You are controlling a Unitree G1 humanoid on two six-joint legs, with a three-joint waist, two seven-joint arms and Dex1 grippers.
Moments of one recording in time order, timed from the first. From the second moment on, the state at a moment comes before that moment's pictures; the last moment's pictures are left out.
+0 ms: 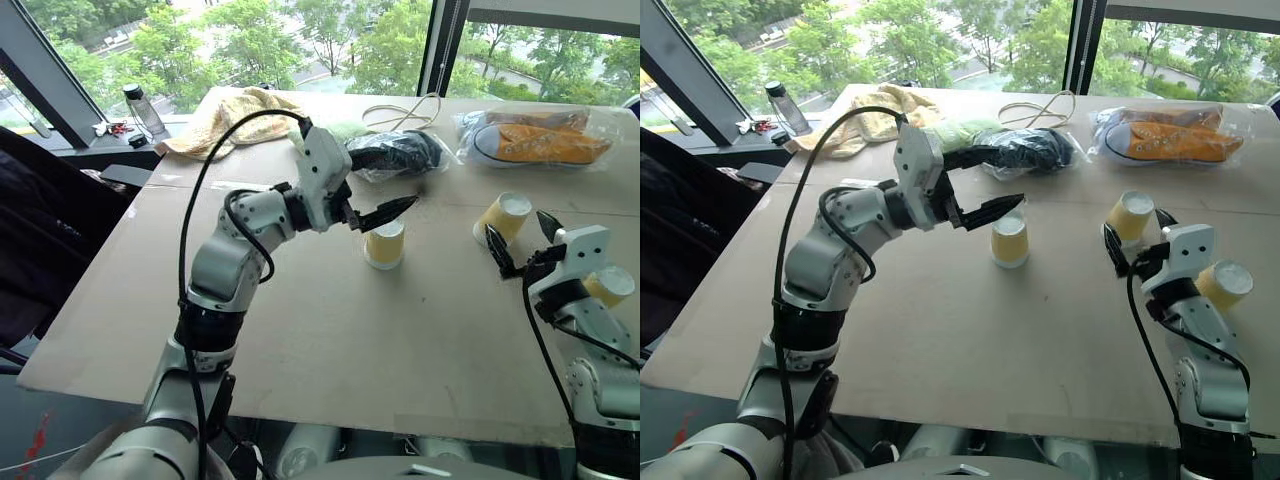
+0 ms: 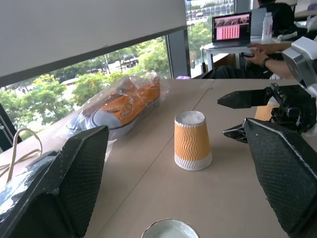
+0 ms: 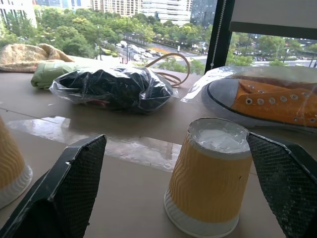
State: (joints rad) left arm -0.67 0.40 -0.12 -0.21 -0.41 0.41 -0.81; right arm -0.02 -0.33 -0.22 -0.29 0.30 0.15 0.30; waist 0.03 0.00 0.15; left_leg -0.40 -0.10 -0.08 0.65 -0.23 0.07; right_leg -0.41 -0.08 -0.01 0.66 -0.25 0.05
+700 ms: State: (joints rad) left arm -0.67 0.58 -0.05 -0.38 -0.65 0.78 -0.87; right arm -0.27 -0.28 -0.21 0.02 0.21 0.15 0.23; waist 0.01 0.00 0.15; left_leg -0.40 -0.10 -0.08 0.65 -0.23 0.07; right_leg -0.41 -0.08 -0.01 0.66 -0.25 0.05
